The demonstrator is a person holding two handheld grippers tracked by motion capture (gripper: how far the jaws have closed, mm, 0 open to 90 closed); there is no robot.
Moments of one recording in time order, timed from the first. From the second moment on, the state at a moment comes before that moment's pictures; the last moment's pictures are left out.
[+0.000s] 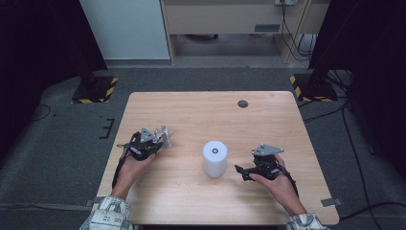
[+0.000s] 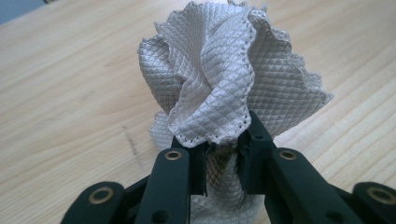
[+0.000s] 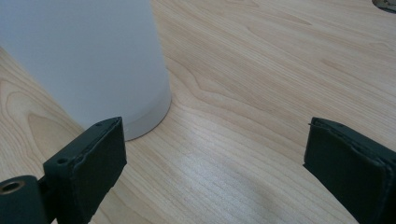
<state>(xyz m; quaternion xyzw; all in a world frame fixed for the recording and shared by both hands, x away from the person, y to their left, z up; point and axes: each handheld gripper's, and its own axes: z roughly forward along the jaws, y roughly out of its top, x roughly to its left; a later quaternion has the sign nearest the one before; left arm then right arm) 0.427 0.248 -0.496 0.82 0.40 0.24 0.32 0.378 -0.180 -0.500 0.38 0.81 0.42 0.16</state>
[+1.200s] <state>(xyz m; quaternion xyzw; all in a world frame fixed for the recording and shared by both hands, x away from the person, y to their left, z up) 0.400 0.250 -0.486 0.80 0.41 0.21 0.38 0.380 -0.194 -0.498 0.40 0.80 0.41 0.17</state>
